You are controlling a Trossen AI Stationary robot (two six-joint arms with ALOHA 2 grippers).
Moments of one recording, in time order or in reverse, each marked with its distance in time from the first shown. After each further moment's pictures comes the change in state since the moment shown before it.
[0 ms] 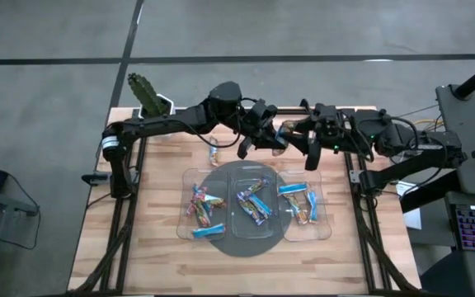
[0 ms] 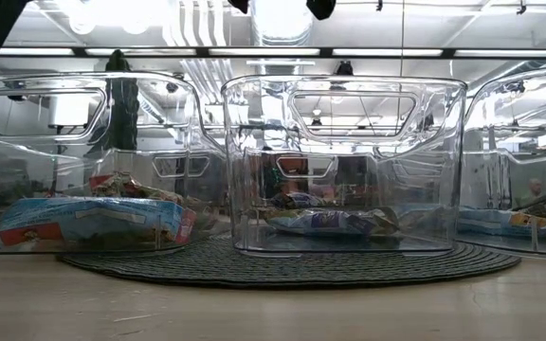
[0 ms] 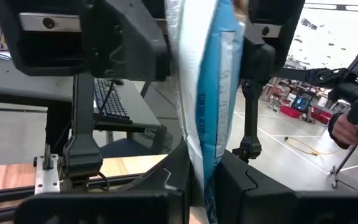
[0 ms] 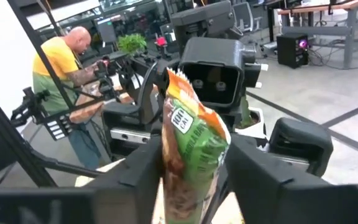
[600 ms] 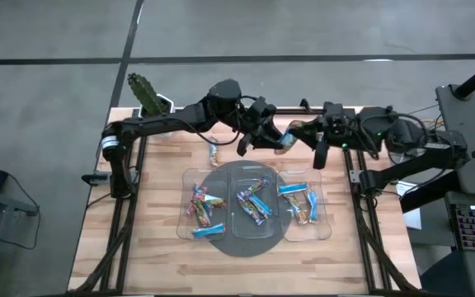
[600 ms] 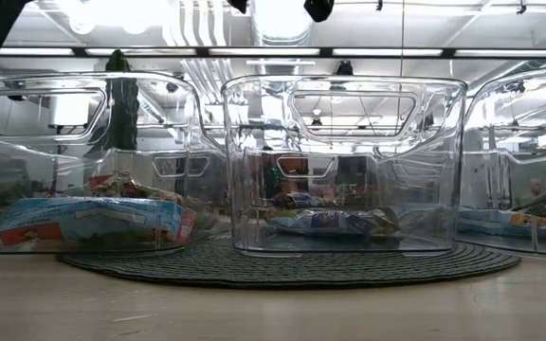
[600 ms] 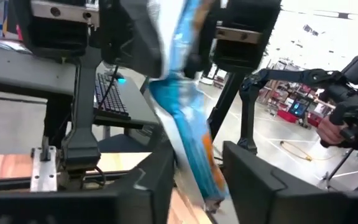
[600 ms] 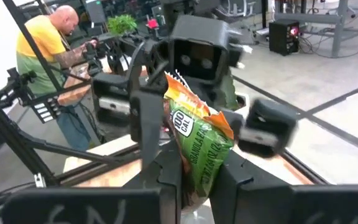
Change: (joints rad) left arm 0.015 -0.007 0.013 -0.031 0.011 -0.050; right arm -0.014 -0.042 0.038 -0.169 0.002 -0.003
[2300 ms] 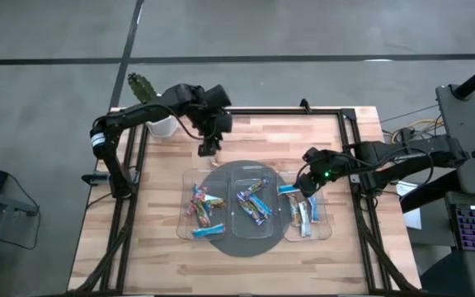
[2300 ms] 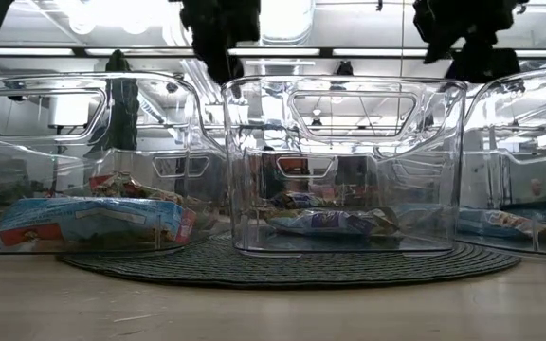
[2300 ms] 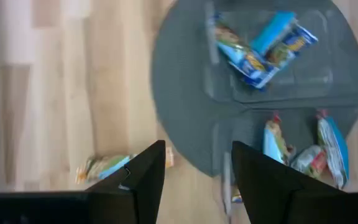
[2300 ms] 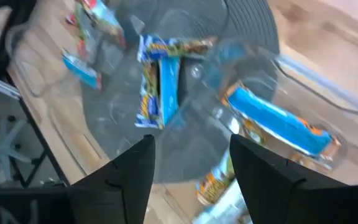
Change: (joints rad) left arm 0.141 -0.088 0.037 -1.369 -0.551 0.743; right arm 0.048 -0.005 -0.420 -0.323 -0.279 0.704
